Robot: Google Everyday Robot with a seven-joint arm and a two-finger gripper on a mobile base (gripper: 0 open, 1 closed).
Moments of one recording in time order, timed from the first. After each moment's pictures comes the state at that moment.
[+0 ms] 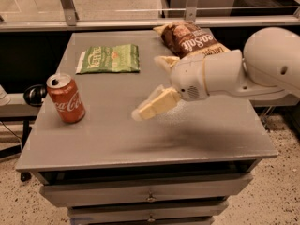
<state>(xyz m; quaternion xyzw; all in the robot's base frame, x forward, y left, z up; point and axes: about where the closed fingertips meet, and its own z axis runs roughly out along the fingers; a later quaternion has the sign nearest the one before) 0.502 0.011 0.912 -0.53 0.65 0.30 0.46</state>
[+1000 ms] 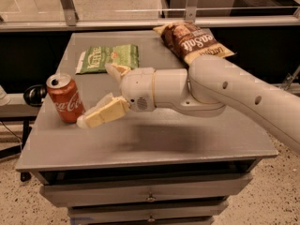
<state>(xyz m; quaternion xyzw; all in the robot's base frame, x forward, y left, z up) 0.480 0.128 0.916 -0.50 0.57 0.42 0.50</state>
